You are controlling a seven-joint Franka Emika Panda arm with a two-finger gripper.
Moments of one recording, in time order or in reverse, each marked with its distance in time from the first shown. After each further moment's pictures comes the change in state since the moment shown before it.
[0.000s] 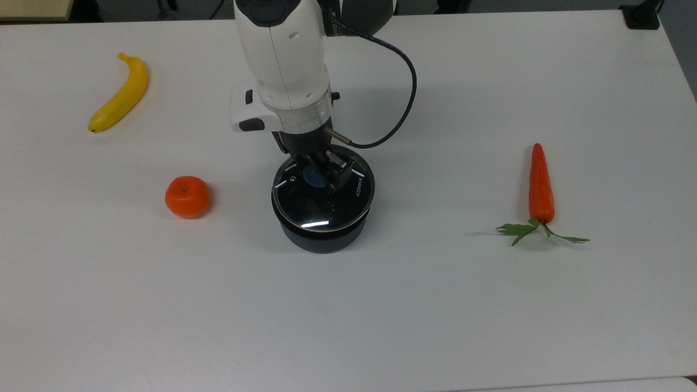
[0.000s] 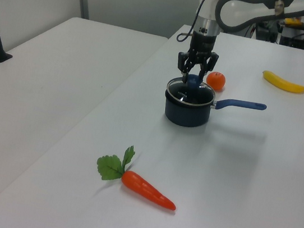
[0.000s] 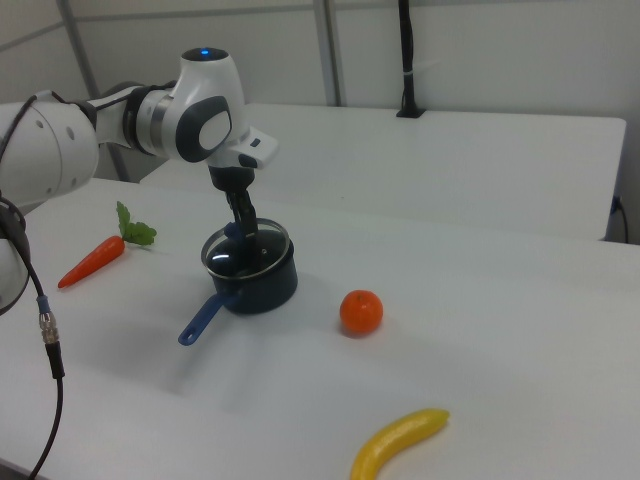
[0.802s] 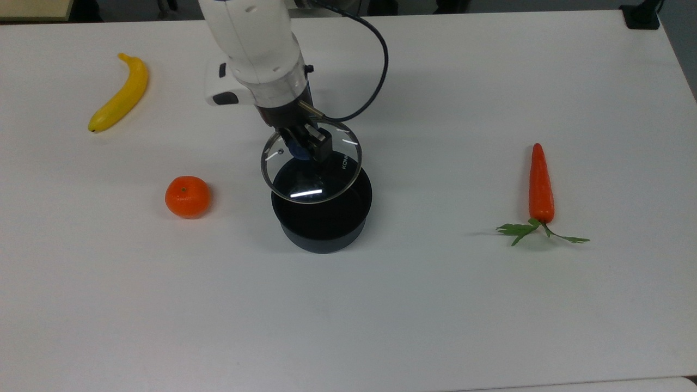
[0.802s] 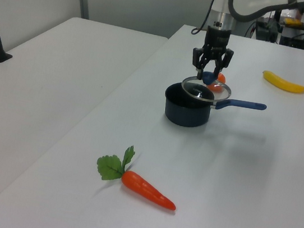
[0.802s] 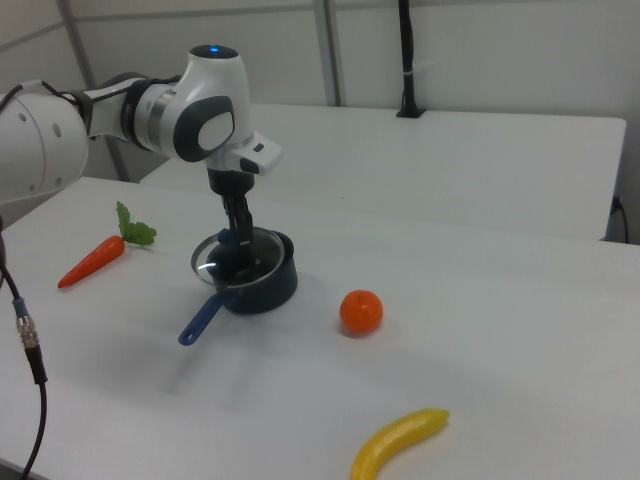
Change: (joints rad) arm -0.046 -0.100 0.001 -0.110 0.055 -0.057 -0.033
